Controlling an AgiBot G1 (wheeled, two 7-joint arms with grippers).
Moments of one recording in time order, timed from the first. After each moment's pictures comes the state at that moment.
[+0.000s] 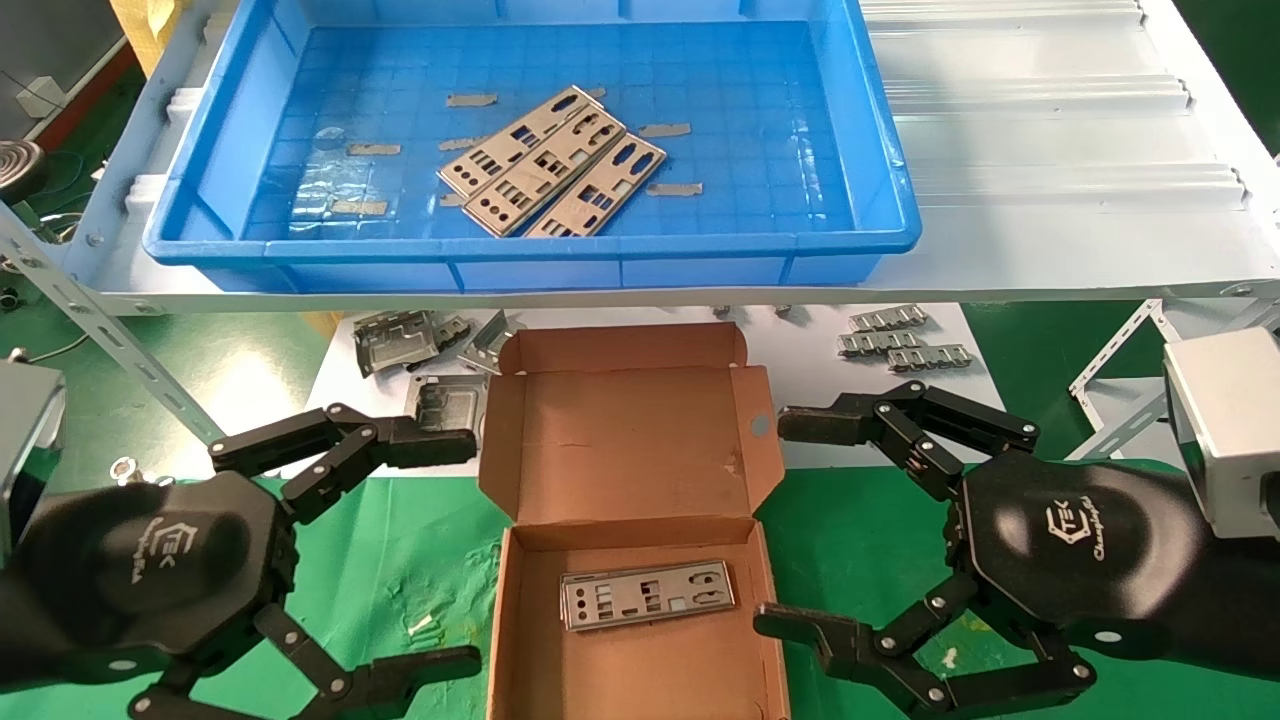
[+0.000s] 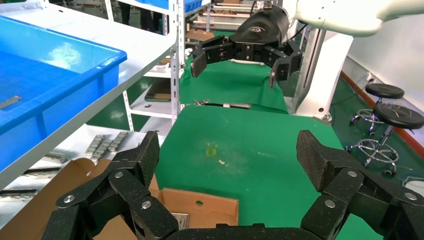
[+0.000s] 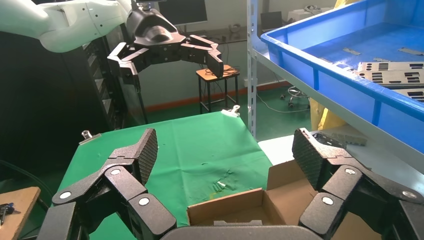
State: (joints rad) left arm -1.08 0.61 0.28 -1.28 0.73 1.50 -0.18; right arm 1.11 -0.53 -0.46 1.24 -0.59 -1.41 0.08
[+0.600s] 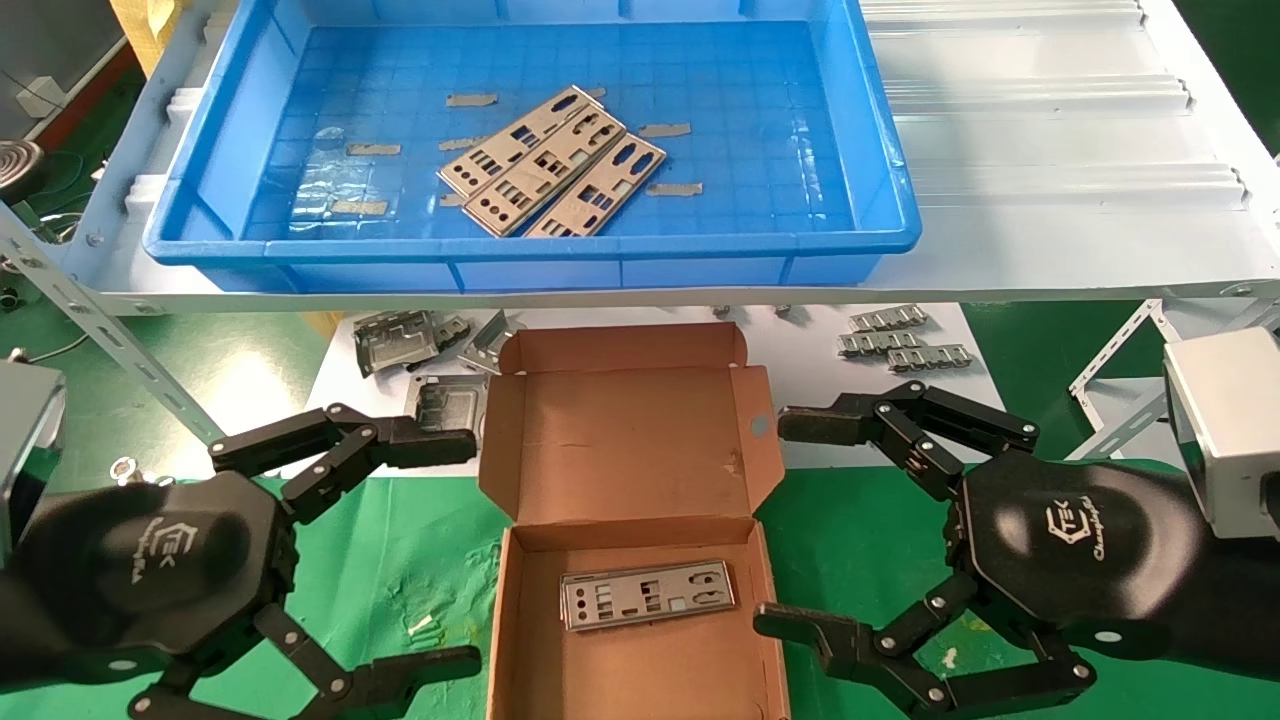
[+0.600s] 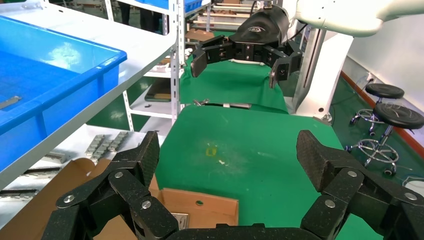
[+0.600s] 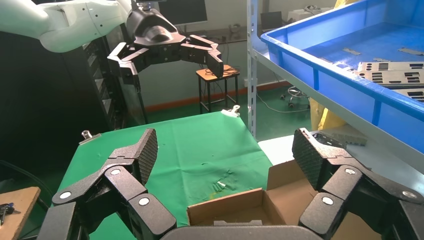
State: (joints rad) left arm -1.08 0.61 0.28 -1.28 0.73 1.50 -0.18; right arm 1.11 -0.53 -0.46 1.24 -0.59 -1.41 0.08
